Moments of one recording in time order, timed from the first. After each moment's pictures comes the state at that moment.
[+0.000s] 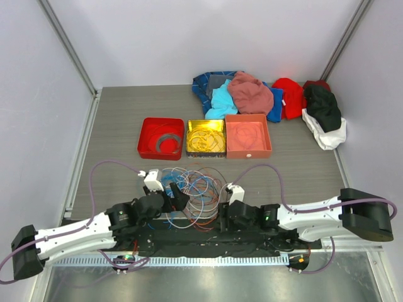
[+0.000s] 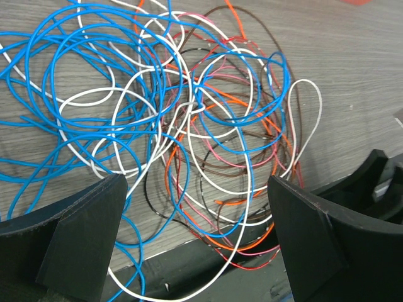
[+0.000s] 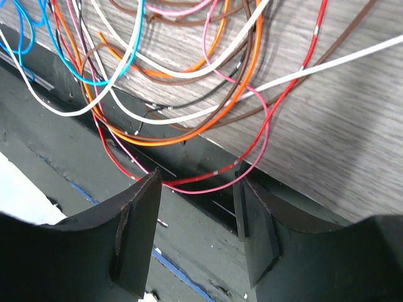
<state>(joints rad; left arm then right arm) -1.13 0.60 0.23 -0.22 -0.49 -0.97 1.34 1.15 0.29 0.05 0.21 1.07</state>
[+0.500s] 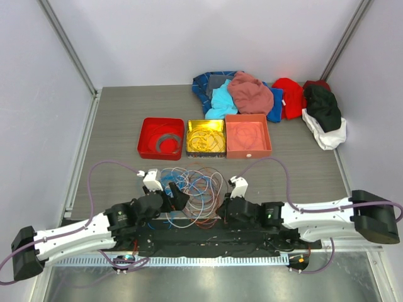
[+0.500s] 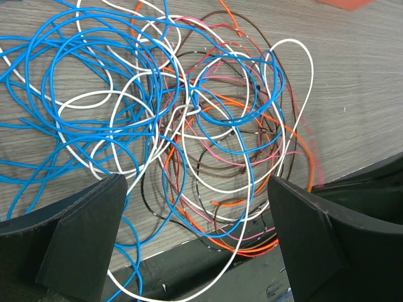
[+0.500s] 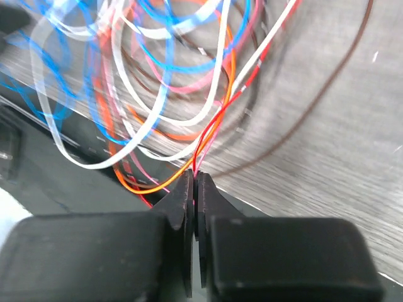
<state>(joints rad) -1.13 0.58 0.23 -0.23 -0.49 -0.97 1.34 1.10 0.33 0.01 0.40 1.01</state>
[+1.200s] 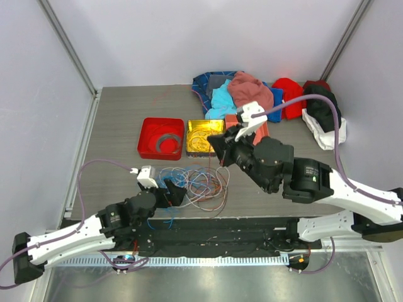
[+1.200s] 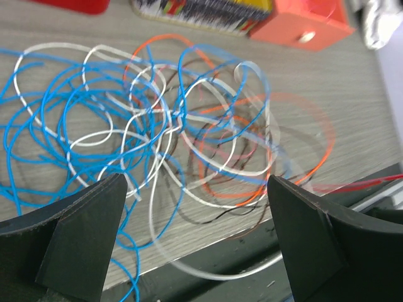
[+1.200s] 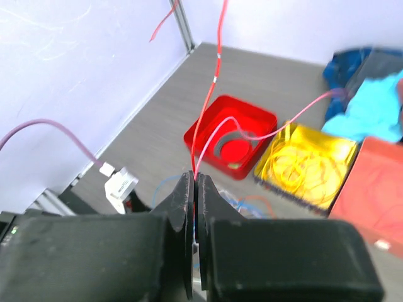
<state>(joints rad) -1.13 0.48 0.27 -0.26 -0.55 -0.90 1.35 1.10 1.44 -0.46 0.72 0.36</state>
